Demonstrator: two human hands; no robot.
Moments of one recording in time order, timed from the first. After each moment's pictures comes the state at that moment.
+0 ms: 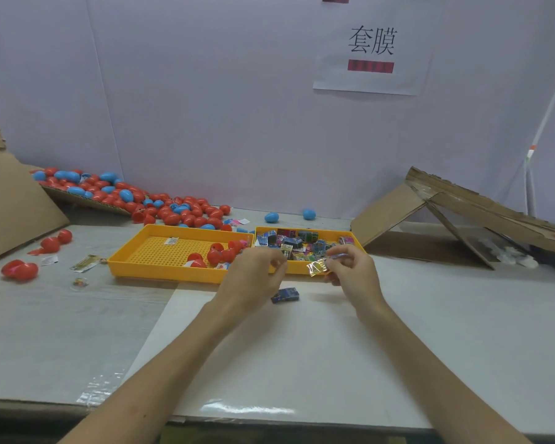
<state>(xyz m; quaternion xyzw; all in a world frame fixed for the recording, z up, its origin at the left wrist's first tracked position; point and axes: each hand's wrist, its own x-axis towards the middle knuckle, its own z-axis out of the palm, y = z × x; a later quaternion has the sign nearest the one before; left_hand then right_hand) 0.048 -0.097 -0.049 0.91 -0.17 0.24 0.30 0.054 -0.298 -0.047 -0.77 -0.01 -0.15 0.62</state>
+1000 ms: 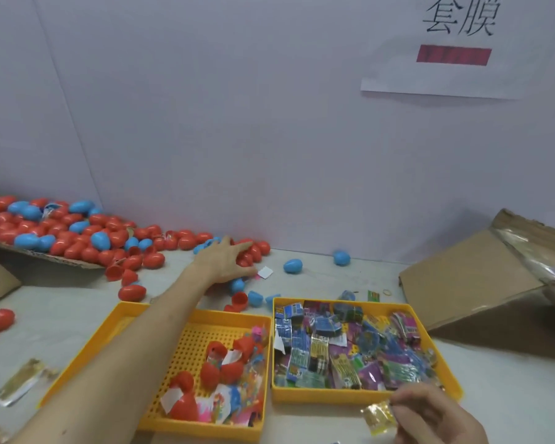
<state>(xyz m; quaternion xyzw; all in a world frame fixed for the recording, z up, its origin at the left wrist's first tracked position) 0.349 0.022 -0.043 1.00 -0.06 -0.02 0.04 0.077 -0.308 -0.059 -0.73 0.07 -0.08 0.68</state>
